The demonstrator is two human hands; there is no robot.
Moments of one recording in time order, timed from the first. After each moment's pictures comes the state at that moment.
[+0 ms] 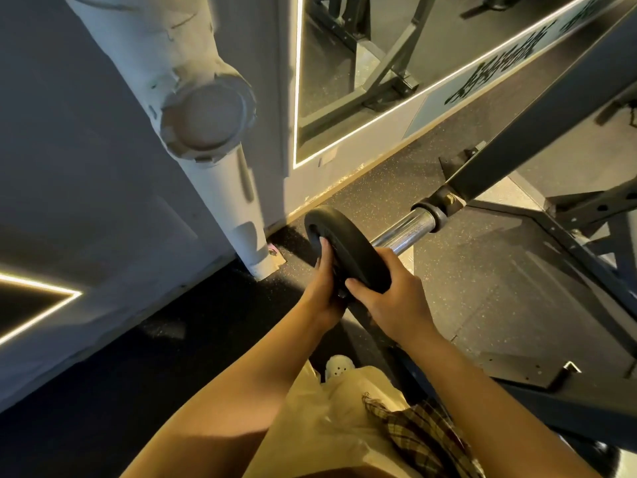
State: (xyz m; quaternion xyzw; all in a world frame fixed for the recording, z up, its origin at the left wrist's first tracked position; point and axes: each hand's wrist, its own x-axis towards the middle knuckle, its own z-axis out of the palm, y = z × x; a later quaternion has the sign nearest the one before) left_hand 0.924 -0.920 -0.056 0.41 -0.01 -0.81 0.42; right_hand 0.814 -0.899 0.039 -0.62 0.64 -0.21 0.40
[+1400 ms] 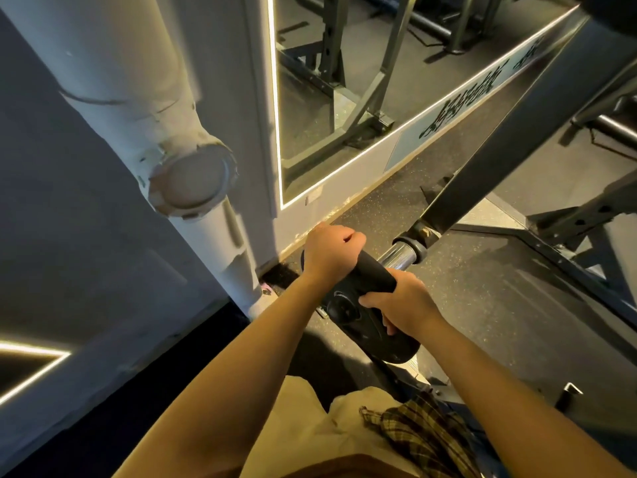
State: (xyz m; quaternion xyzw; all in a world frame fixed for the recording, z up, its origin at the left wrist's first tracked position) left_hand 0.915 -1.016 0.024 0.62 -0.67 -0.32 0.26; right_hand 0.784 -0.948 0.052 -0.58 0.68 -0.13 0.43
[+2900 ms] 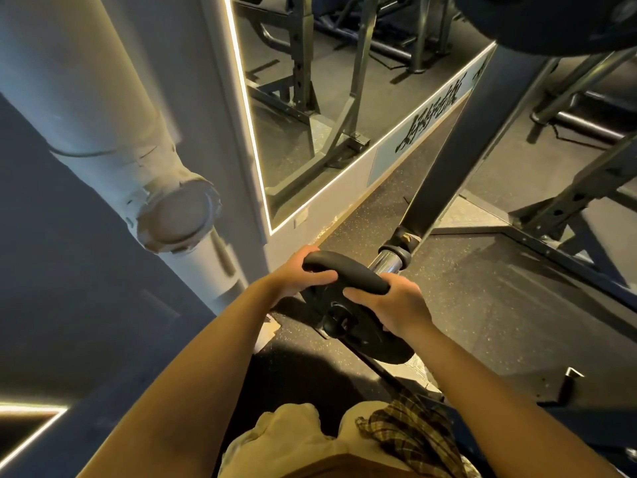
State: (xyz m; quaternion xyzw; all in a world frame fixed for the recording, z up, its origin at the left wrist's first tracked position) left_hand 0.970 -1.031 0.001 0.50 -0.58 -0.62 0.13; right_hand 0.784 -0.943 0.038 -0.55 0.73 -0.21 0.34
